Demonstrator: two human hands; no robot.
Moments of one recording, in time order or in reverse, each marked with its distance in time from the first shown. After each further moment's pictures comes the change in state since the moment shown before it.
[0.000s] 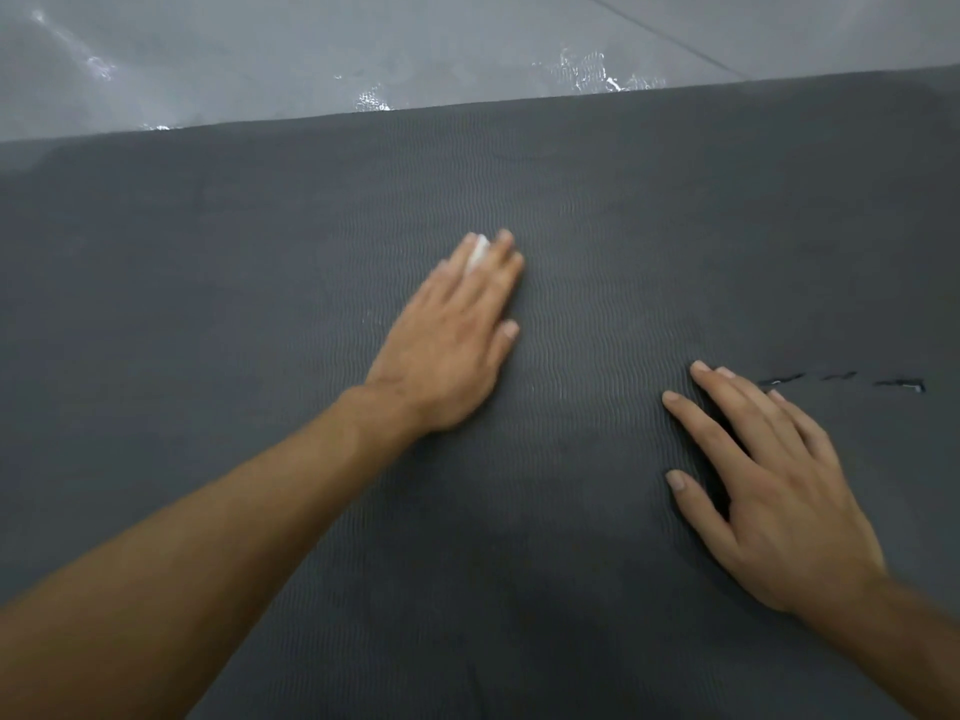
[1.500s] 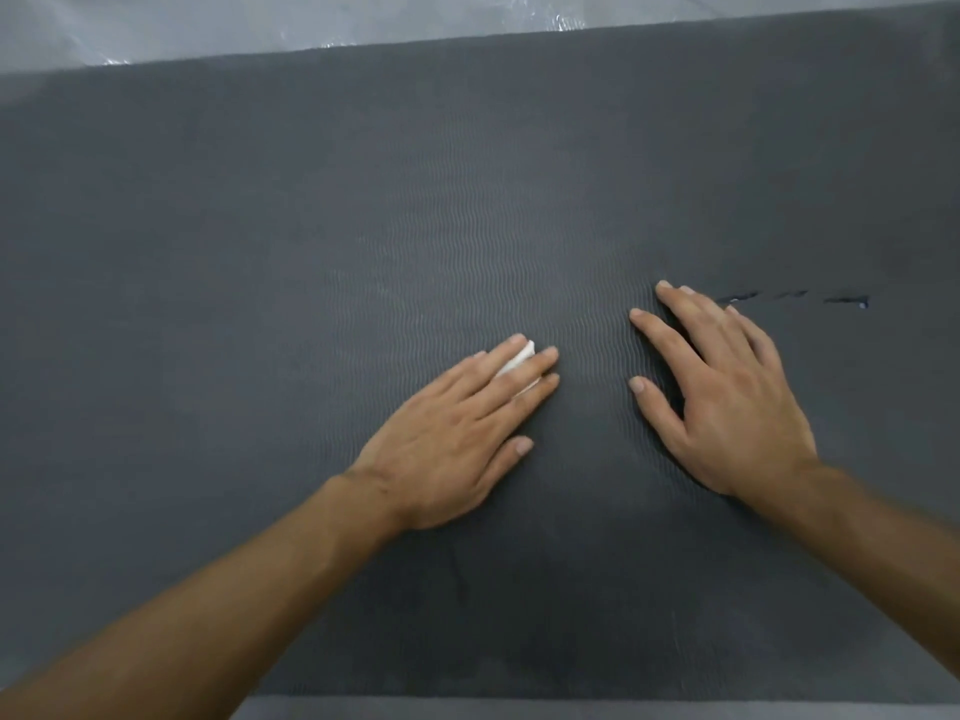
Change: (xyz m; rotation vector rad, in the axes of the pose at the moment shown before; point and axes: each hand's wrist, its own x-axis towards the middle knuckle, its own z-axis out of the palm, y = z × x) left_hand -0.122 0.076 0.021 0.044 -0.132 0.270; right_hand -0.004 -0.001 0.003 -0.009 0.018 0.003
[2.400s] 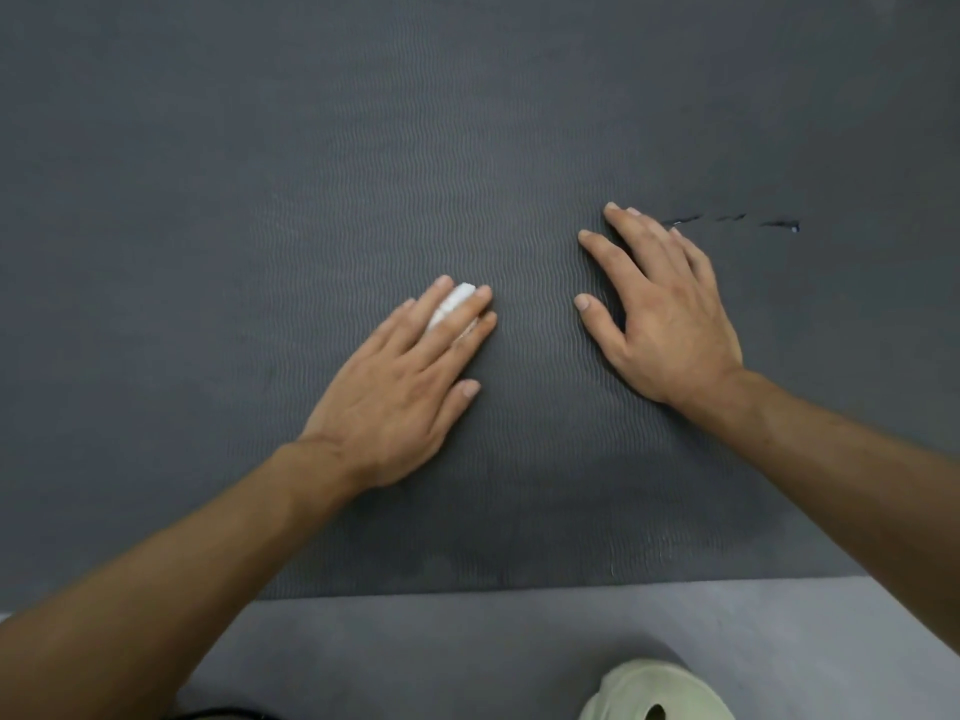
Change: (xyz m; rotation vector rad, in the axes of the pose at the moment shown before) left_hand -0.023 0.028 0.018 0.026 0.095 -0.142; right_hand 0.000 -0.001 -0.001 0.020 0.012 0.013
